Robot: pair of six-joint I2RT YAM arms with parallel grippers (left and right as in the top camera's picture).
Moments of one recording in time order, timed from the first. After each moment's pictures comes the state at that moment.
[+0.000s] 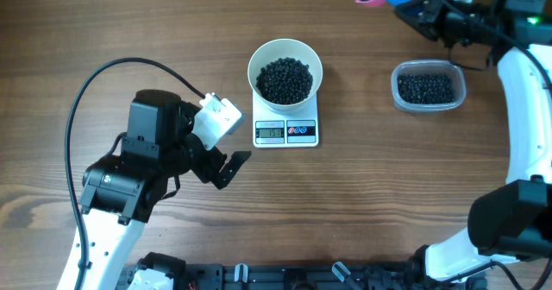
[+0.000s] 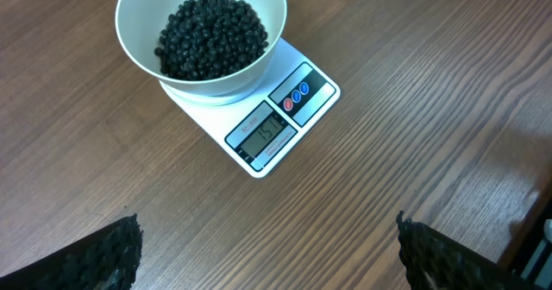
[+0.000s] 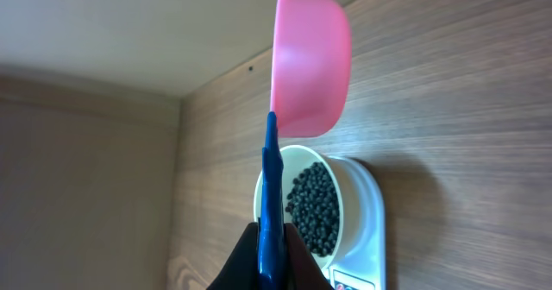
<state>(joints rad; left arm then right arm) -0.27 1.02 1.03 -0.90 0.36 0.42 -0.17 1.75 1.71 -0.81 -0.85 0.41</state>
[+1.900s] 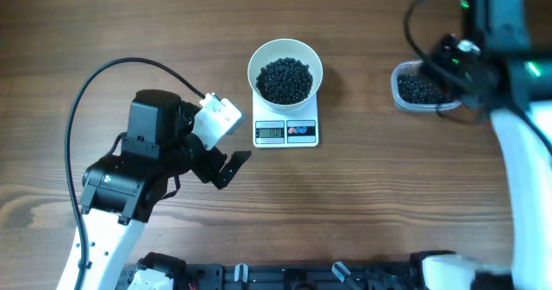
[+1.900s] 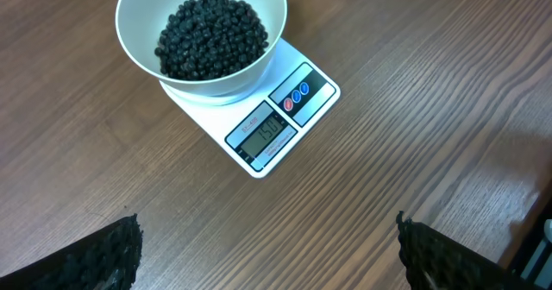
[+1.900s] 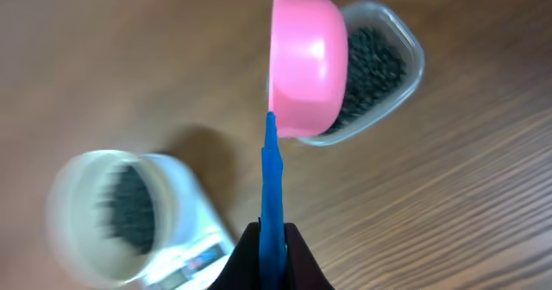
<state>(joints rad) -0.27 1.02 1.03 -0.90 0.37 0.42 0.08 1.41 1.71 -1.29 0.09 0.72</state>
